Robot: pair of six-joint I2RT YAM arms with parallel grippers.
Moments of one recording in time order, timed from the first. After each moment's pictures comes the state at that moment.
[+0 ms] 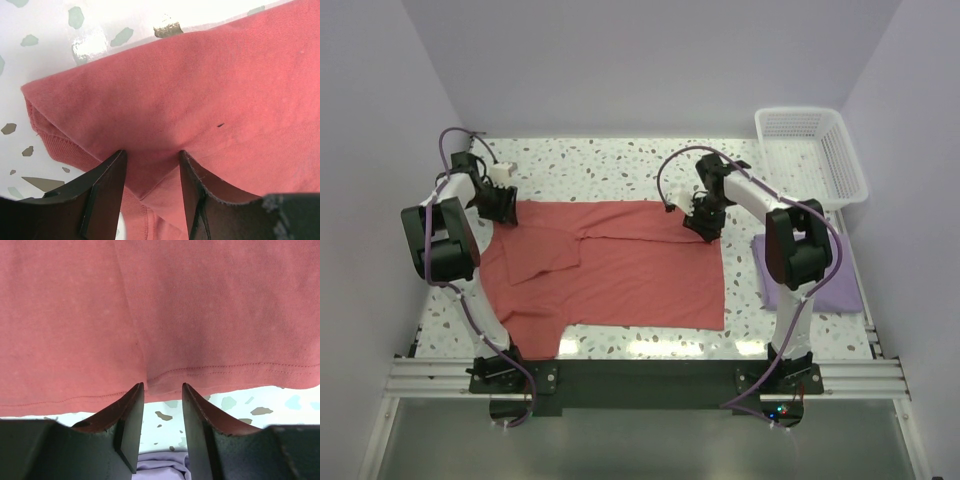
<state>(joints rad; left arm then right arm) 0.30 2.06 1.50 -0.67 0.36 0.48 0.33 2.05 1.58 -0.97 -0.20 -0.99</state>
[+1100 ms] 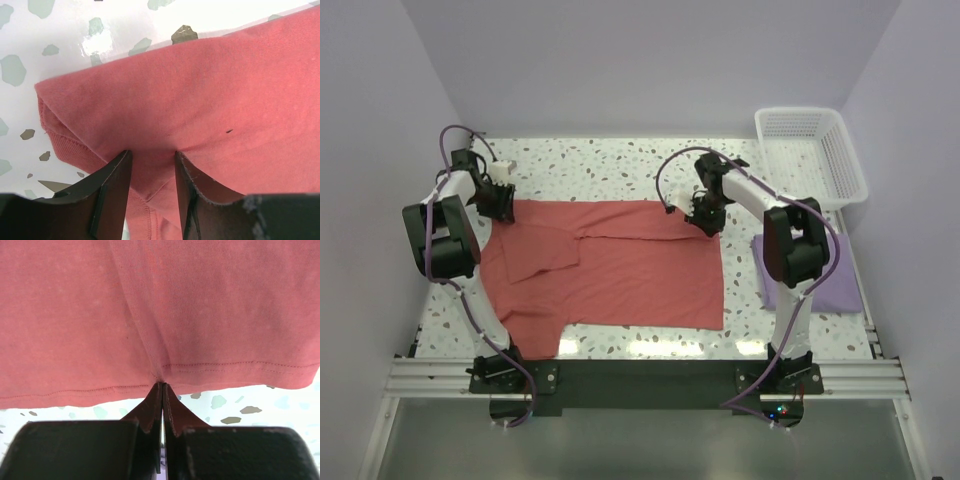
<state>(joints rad) 0.30 2.10 1.54 -0.67 0.32 0.48 0.33 2.07 1.61 -0.99 -0.17 -1.04</state>
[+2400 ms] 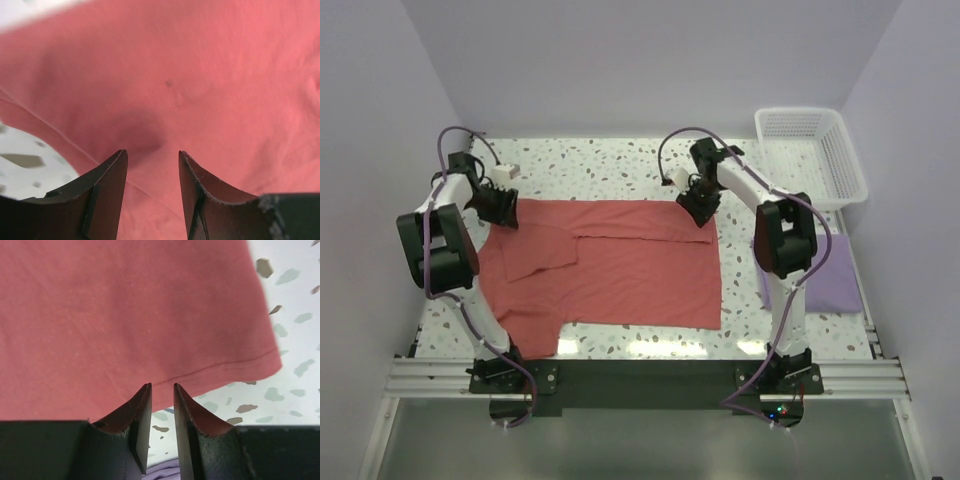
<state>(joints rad) 0.30 1.99 1.49 -0.75 0.41 0.55 0.33 2.18 1.85 -1.04 -0.19 -0.67</state>
